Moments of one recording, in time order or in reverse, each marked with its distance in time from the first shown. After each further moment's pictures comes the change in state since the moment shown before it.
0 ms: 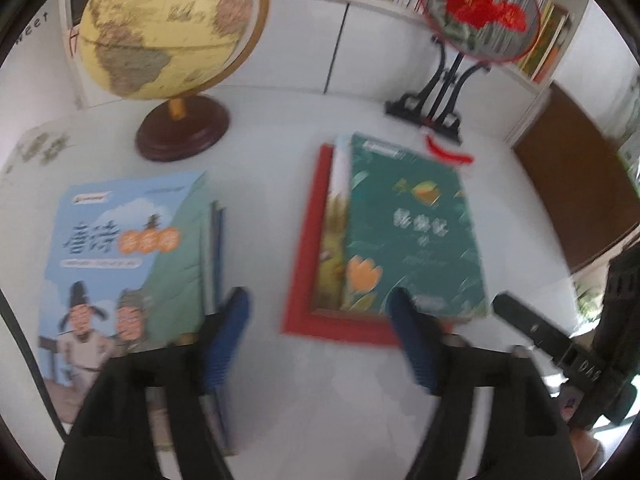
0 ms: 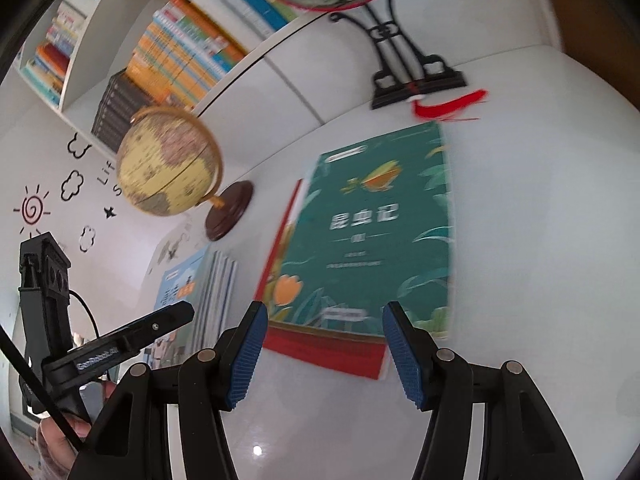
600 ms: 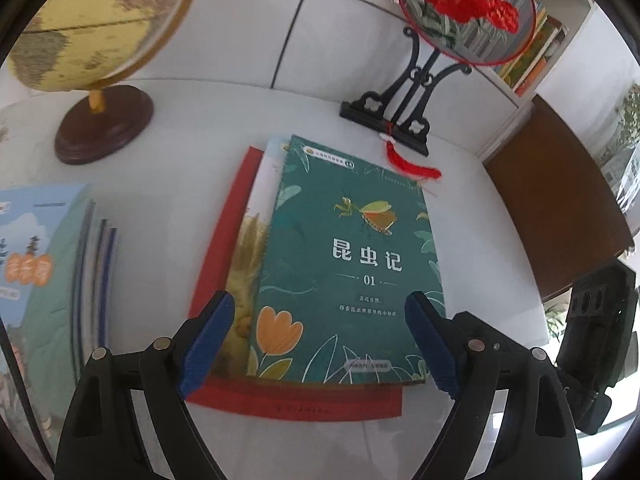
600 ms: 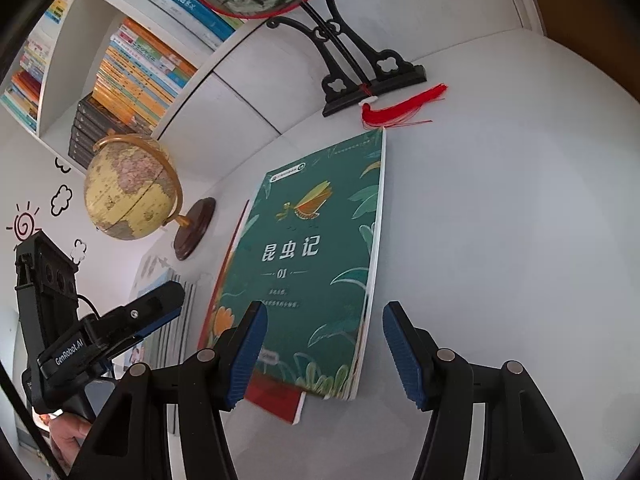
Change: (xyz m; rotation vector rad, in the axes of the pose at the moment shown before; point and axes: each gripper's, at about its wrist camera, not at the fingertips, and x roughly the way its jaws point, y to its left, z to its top) left arm 0.068 -0.036 0.016 -0.030 0.014 -0.147; right arm 0.020 -0.059 0.033 0.029 0.022 -0.004
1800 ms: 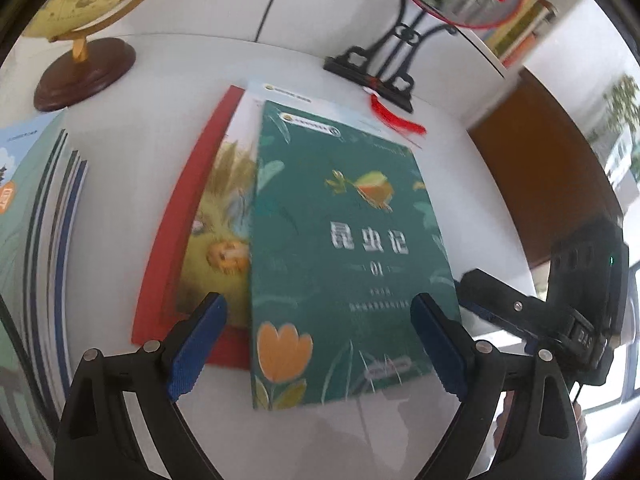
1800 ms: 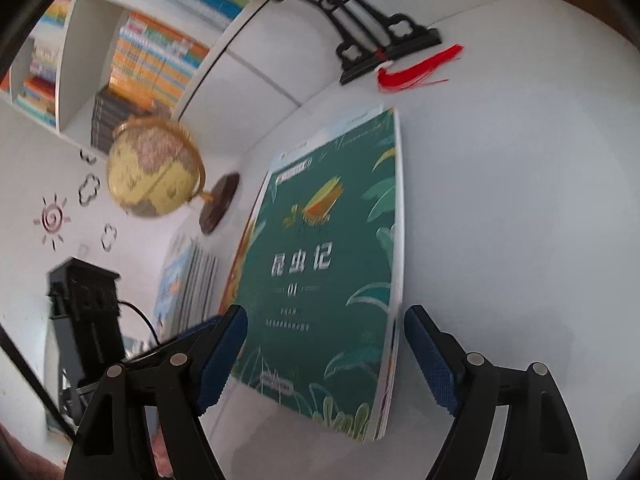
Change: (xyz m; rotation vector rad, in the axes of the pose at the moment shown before) left arm 0.011 0.005 -0.029 -0.015 0.068 -0.091; right arm 0.007 -0.018 -0.009 0.035 0.084 0.147
